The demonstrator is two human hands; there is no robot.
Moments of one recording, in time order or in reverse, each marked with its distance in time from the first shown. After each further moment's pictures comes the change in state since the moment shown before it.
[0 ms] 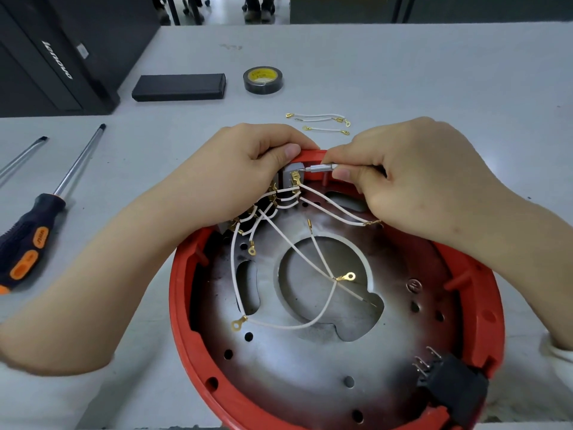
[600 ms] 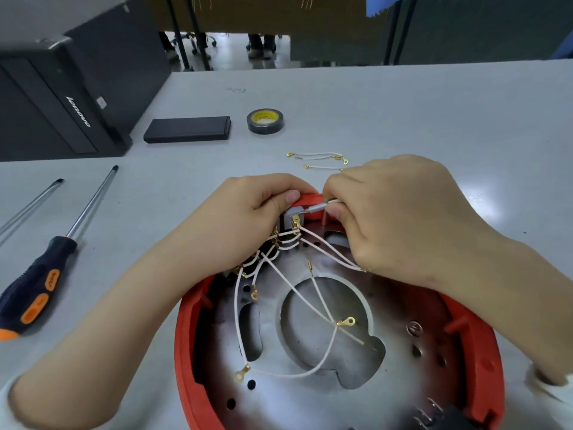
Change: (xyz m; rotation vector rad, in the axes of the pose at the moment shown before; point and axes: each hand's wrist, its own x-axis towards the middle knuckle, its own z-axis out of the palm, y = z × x) left_hand 0.001 -0.004 0.000 -0.050 0.009 -0.027; right_hand 0.009 -0.012 -0.004 -0.475 0.056 -0.124
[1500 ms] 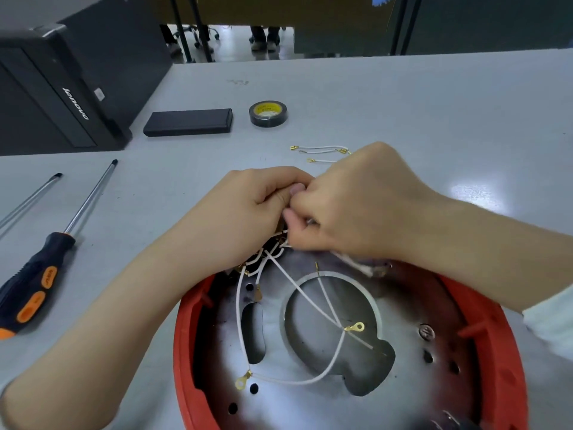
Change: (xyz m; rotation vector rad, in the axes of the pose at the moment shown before) left_hand -0.002 0.003 0.000 -0.029 0.006 -0.005; right_hand 0.028 -0.007 0.026 -0.041 0.269 -0.294
